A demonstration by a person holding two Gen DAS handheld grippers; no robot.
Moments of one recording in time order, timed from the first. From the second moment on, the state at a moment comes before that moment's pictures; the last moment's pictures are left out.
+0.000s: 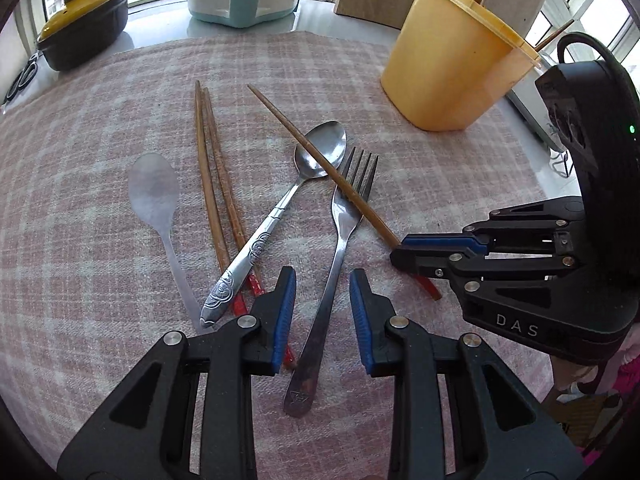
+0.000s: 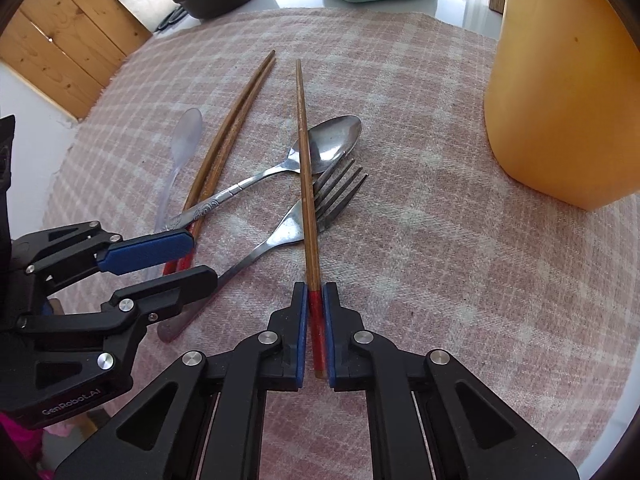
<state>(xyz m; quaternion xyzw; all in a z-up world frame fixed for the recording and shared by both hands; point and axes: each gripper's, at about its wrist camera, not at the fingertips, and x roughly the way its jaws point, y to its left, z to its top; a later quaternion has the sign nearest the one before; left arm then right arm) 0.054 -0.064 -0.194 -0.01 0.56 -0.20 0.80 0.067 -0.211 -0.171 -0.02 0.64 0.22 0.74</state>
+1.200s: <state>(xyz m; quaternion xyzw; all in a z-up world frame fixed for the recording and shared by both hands) 0.049 -0.065 -0.208 -0.03 0.57 -0.15 0.80 0.057 -0.233 -0.168 -0.04 0.64 0.22 0.73</state>
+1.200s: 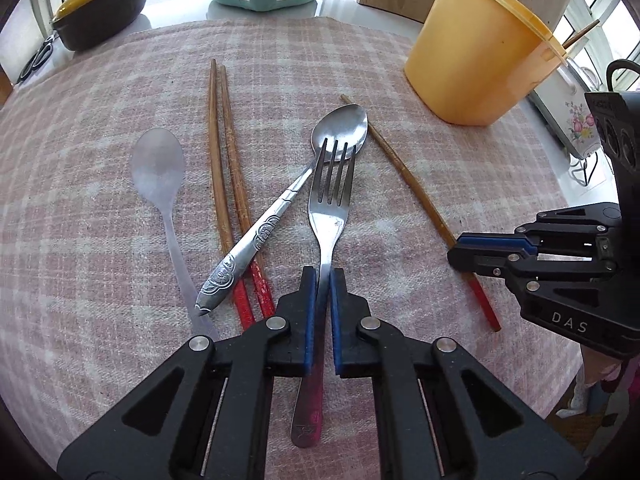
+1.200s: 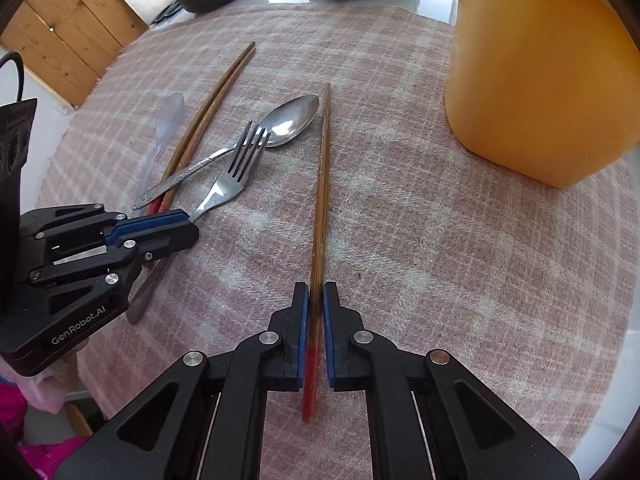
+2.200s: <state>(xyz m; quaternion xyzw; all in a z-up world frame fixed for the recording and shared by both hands) 0.041 -0.044 -0.187 -0.09 0.55 -0.14 0.82 0.071 -0.221 -0.147 -0.06 0.61 0.24 0.75</state>
